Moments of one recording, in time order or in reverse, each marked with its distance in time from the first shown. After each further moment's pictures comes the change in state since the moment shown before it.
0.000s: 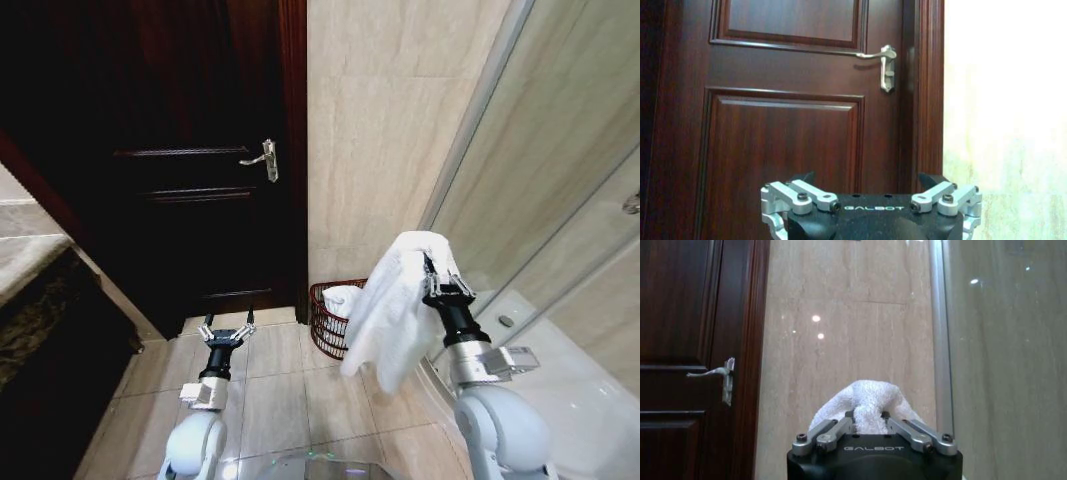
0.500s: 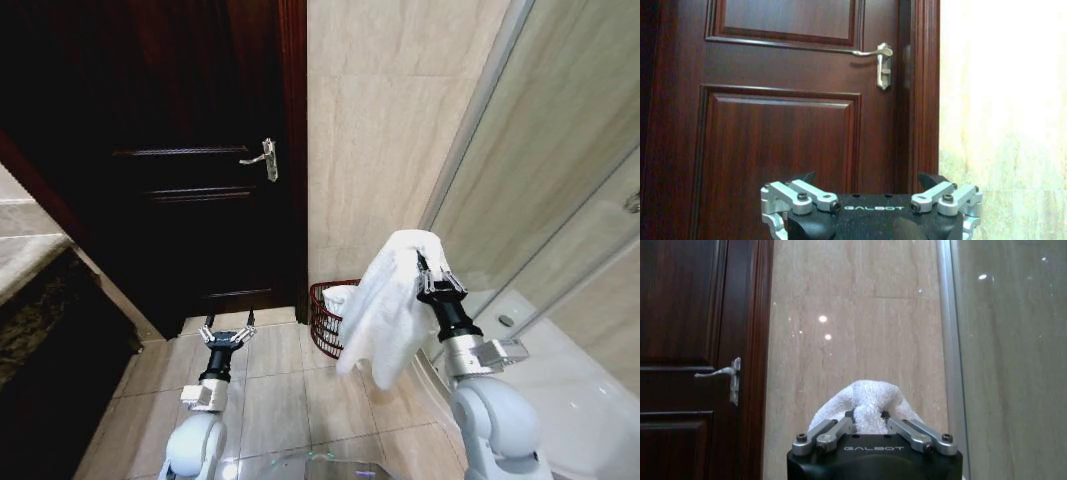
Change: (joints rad) left arm 0.007 -0.006 0.001 0.003 0.005 -0.009 0.019; right arm 0.056 -0.012 -0.003 -0.051 0.033 -0.005 -0.022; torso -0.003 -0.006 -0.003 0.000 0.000
